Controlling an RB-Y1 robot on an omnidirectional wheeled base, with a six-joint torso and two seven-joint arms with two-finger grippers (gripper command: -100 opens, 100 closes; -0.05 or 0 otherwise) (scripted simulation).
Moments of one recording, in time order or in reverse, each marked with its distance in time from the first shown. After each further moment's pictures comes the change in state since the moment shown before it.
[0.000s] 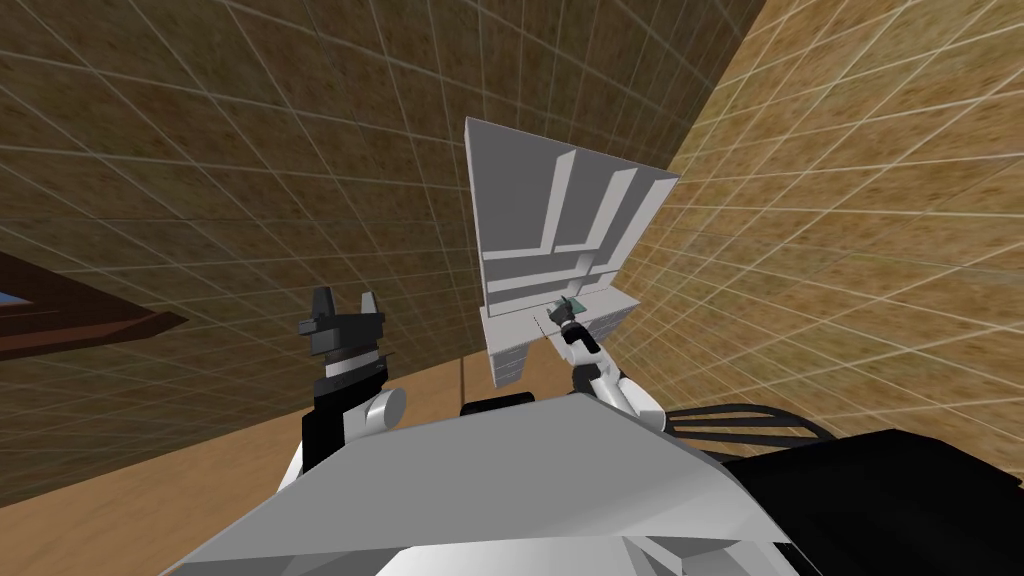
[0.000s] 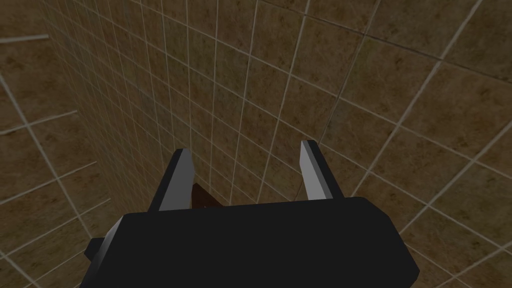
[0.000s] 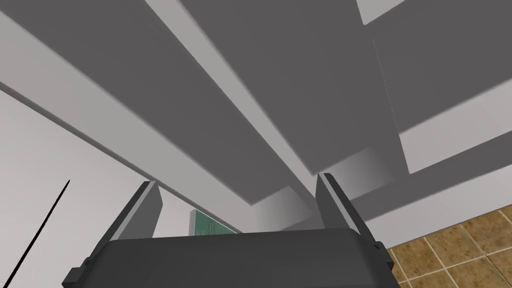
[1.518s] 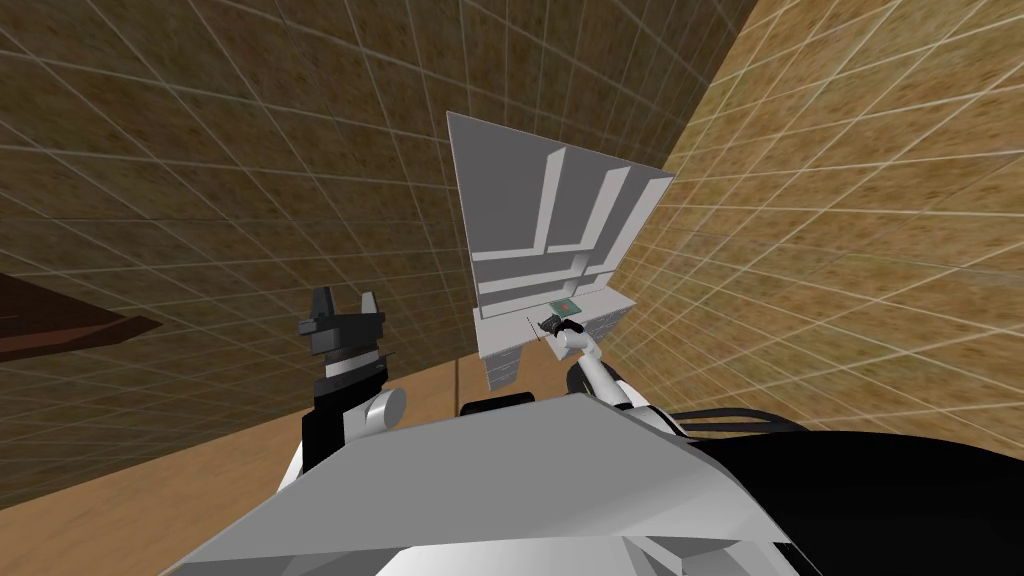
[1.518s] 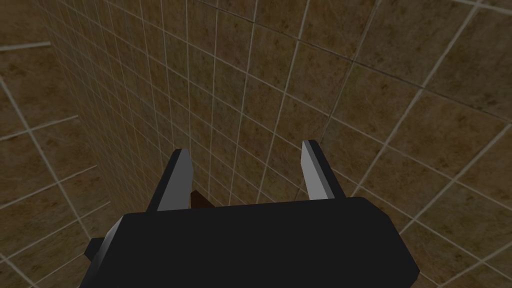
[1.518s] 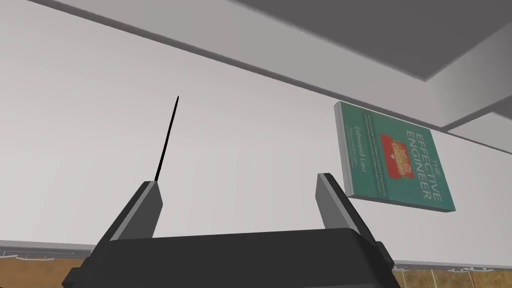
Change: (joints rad) left arm 0.000 0.000 0.000 0.000 0.000 0.000 0.000; right arm -0.257 -0.031 0.021 0.394 -0.217 0.391 -0.323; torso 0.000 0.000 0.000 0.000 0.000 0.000
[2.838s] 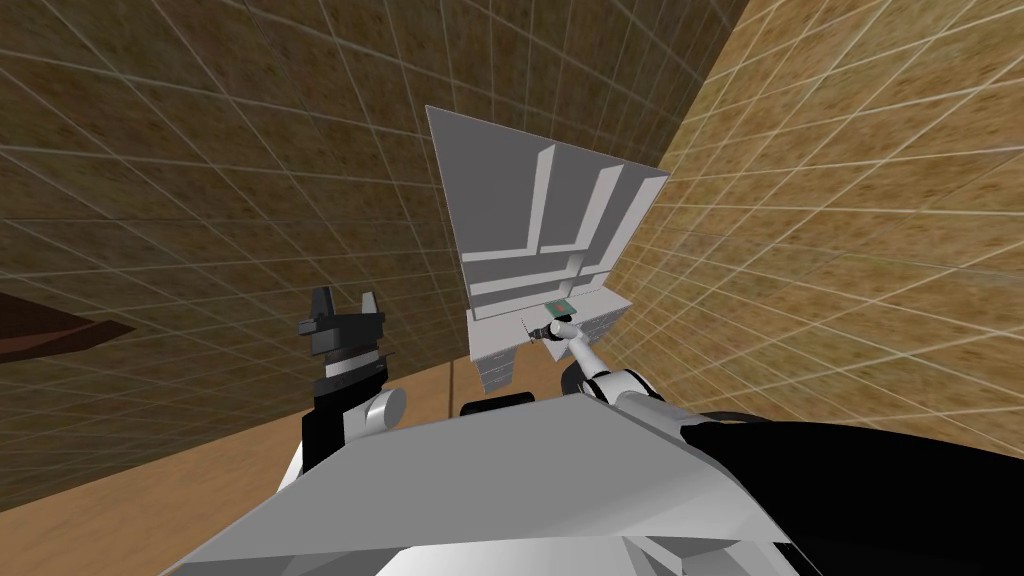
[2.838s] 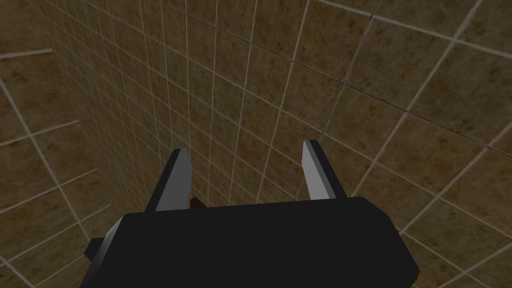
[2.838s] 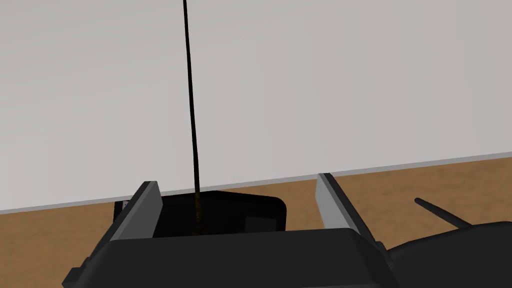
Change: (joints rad) left arm 0.000 0.000 0.000 0.000 0.000 0.000 0.000; right arm -0.251 0.000 0.020 0.386 -0.212 0.371 -0.313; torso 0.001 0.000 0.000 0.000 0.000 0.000
